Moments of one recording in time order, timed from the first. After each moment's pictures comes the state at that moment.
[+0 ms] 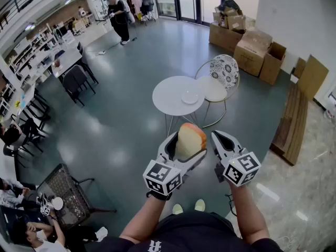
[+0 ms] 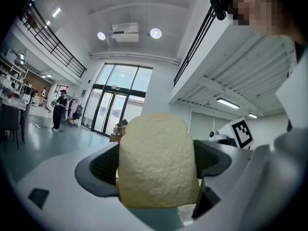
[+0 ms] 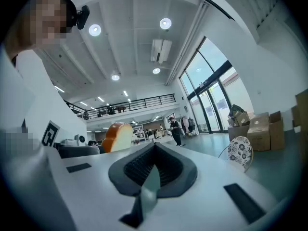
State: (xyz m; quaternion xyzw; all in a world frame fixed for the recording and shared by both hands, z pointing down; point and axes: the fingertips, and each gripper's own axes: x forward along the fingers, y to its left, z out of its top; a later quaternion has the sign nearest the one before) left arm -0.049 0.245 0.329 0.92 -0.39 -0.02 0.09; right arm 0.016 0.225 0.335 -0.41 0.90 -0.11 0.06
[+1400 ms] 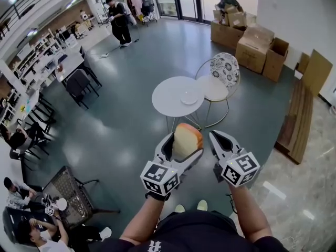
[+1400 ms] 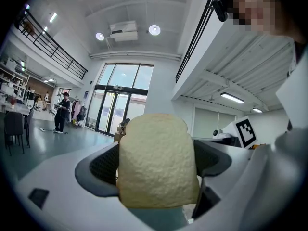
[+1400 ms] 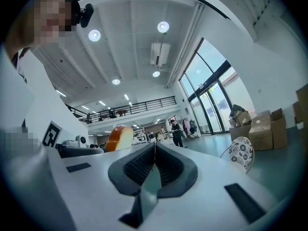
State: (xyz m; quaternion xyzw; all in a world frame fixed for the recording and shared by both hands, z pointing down) left arm -0.020 0.224 0.331 0.91 -0.41 0.00 0.09; right arm 0.050 0.208 0.334 -0.40 0.90 -0.11 0.08
